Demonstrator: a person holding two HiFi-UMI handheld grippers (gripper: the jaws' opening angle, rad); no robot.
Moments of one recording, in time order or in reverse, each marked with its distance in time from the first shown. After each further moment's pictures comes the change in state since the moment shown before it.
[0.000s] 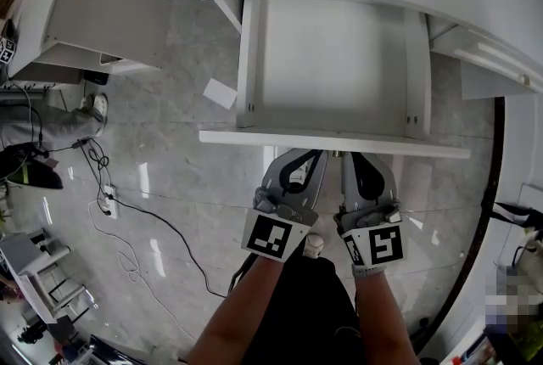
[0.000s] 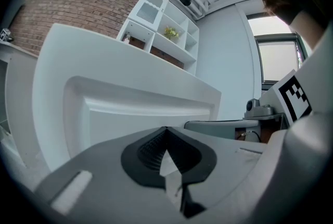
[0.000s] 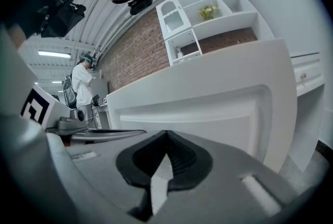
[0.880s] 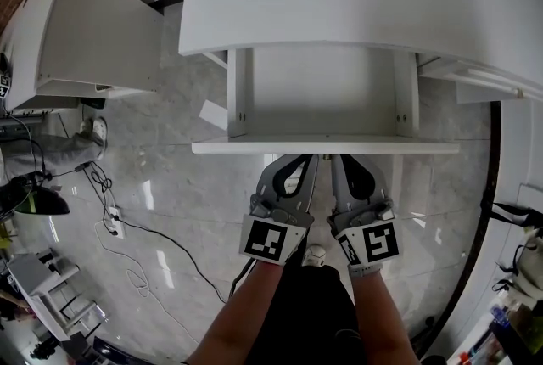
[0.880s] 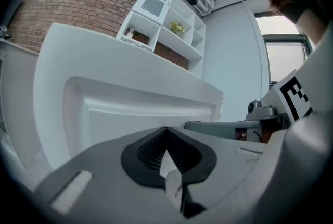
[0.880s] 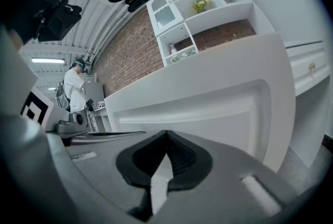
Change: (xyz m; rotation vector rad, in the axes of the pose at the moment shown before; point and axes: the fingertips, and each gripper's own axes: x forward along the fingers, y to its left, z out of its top) left arm 0.048 0.034 0.020 -0.027 0.030 0.021; right arm 0.052 -0.029 0.017 0.066 0.012 -0.010
